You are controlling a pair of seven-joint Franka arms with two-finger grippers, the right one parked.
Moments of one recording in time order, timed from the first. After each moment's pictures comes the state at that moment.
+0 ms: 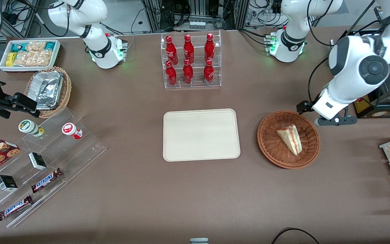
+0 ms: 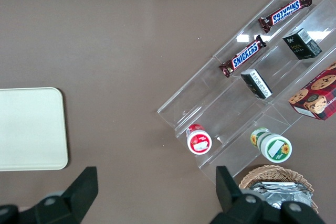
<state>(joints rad) 0.03 -0.04 -0.16 -2.19 0.02 2.04 -0.16</state>
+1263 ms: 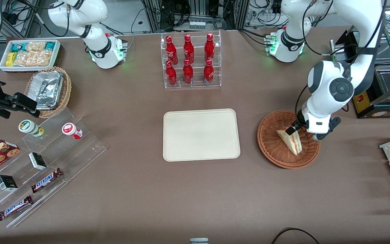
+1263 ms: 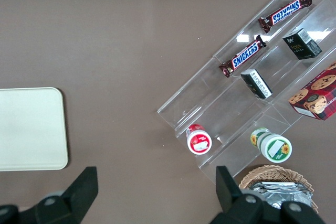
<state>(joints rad) -0.02 0.13 -0.17 -2.24 0.02 2.32 -0.90</state>
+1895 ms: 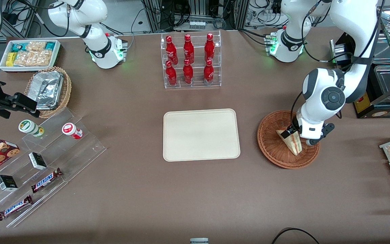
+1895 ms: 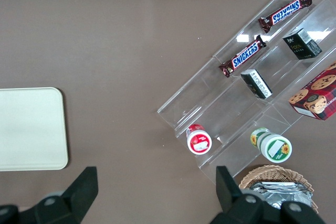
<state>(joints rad) -0.03 0.21 -0.16 -2.20 0.05 2.33 -0.85</state>
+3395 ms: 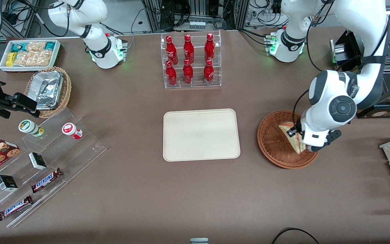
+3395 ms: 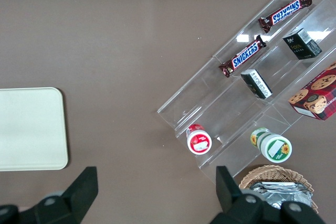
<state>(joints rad) -0.08 0.24 -0.17 -1.93 0.05 1.98 -0.78</state>
